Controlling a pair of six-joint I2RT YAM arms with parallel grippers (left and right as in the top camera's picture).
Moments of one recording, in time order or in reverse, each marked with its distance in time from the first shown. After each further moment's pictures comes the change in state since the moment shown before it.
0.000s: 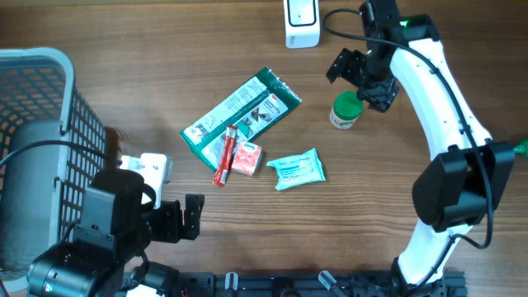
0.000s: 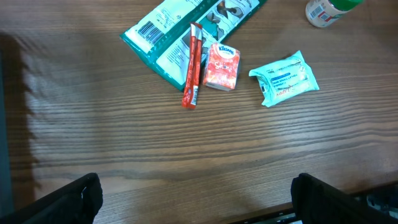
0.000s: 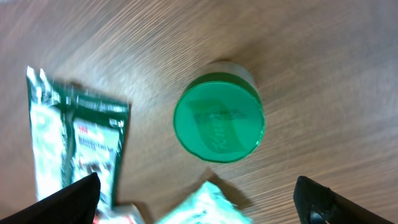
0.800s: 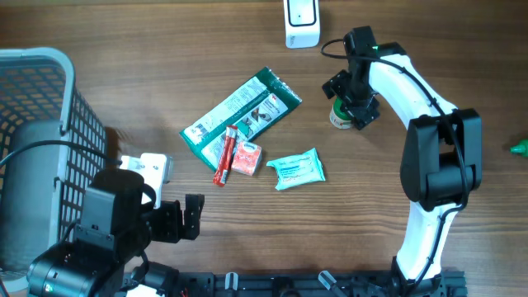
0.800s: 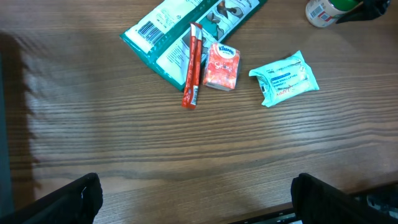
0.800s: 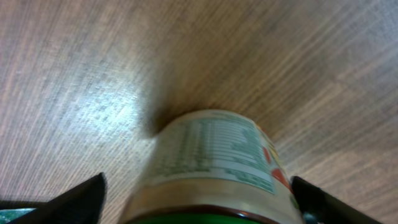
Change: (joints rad) left arm 0.000 0.000 0.000 0.000 0.000 0.000; right arm 0.000 0.155 -0.212 0.286 0.021 0.270
